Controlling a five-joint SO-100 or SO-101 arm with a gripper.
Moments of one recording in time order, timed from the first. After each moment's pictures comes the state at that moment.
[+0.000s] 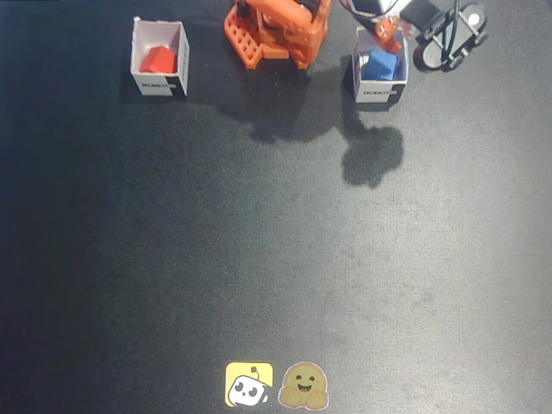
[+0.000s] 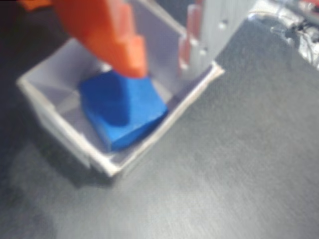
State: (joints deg) arm -73.5 148.4 139.9 83.3 117.6
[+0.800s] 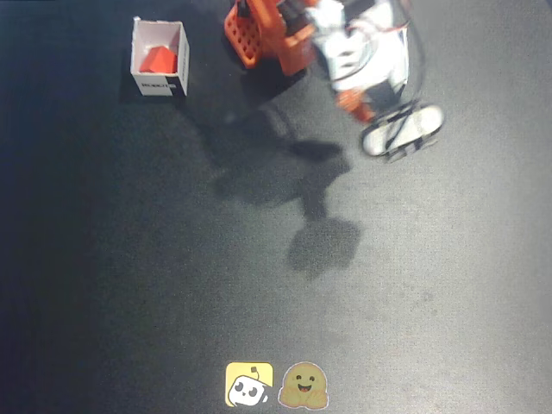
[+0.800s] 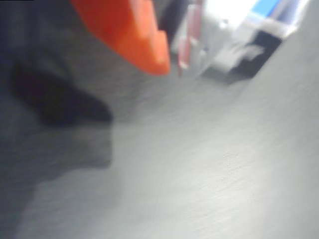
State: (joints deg) arm -32.6 138.1 135.9 77.3 100.3
